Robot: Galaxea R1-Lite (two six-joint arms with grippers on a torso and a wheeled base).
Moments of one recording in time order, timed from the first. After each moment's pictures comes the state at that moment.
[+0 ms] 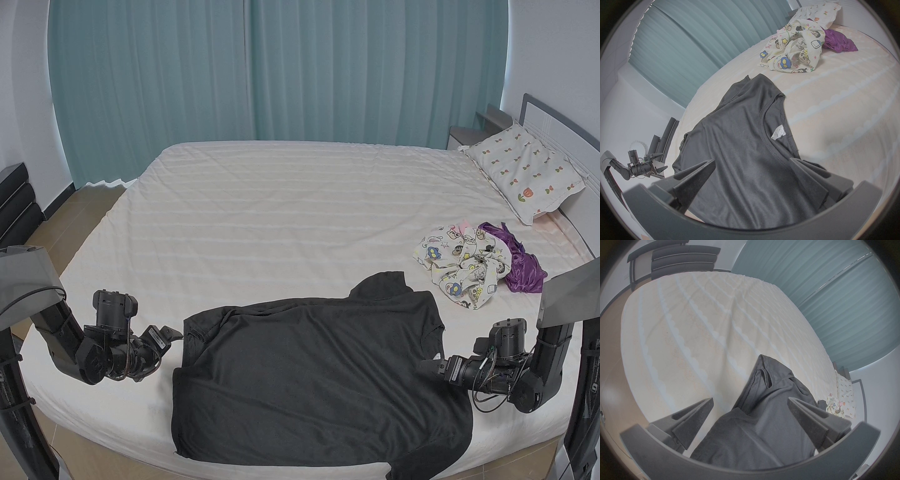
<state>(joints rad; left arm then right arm) -0.06 2.08 -0.56 -0.73 -0.05 -0.87 0.15 2.28 -0.30 -1.31 0.22 0.52</state>
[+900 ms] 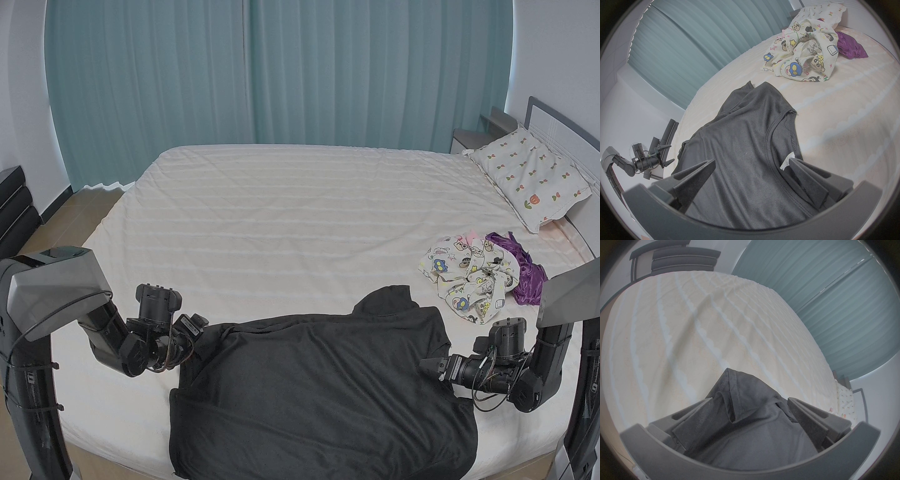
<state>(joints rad) -0.19 2.25 -0.78 -0.73 0.11 -0.99 0.16 2.28 -0.31 -1.31 0.22 0.52</state>
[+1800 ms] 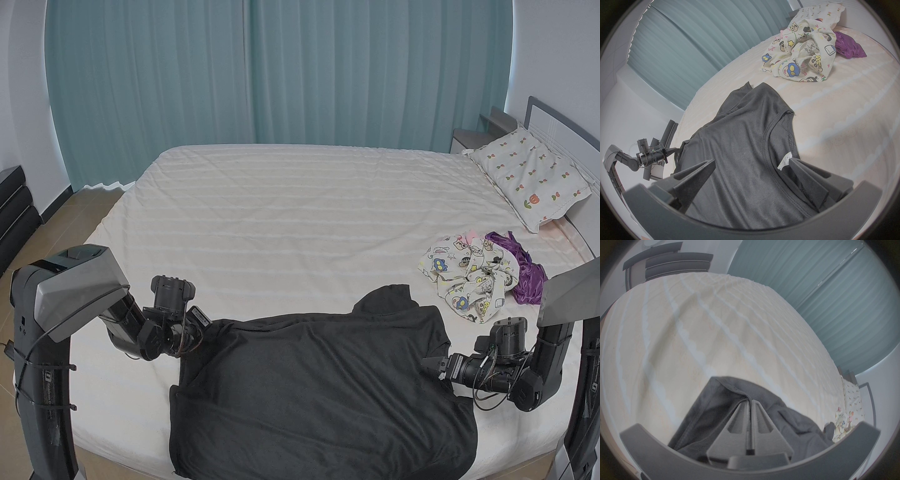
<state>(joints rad) -0.20 2.37 -1.00 -0.61 0.14 -0.94 0.15 2.29 -0.31 -1.31 0.22 0.52</state>
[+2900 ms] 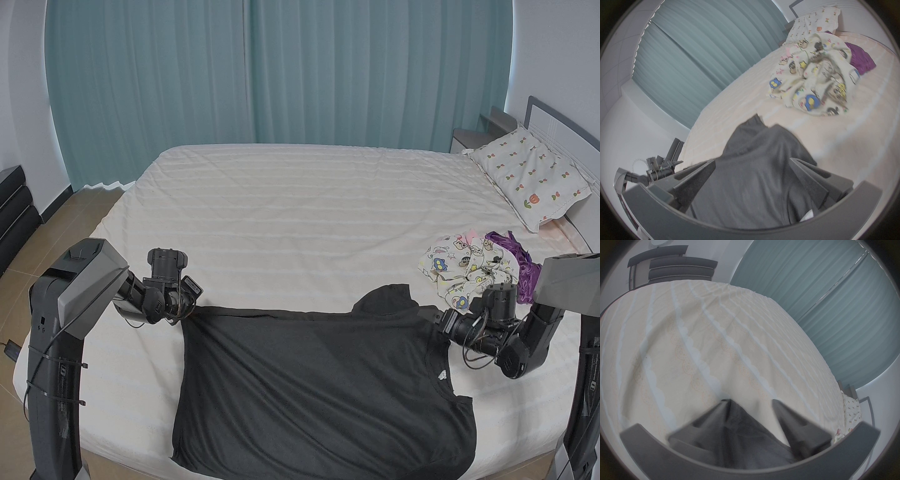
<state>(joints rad) -0.09 2.52 -1.44 -0.41 0.14 -0.91 0.12 2.31 -0.62 -1.20 0.19 0.61</state>
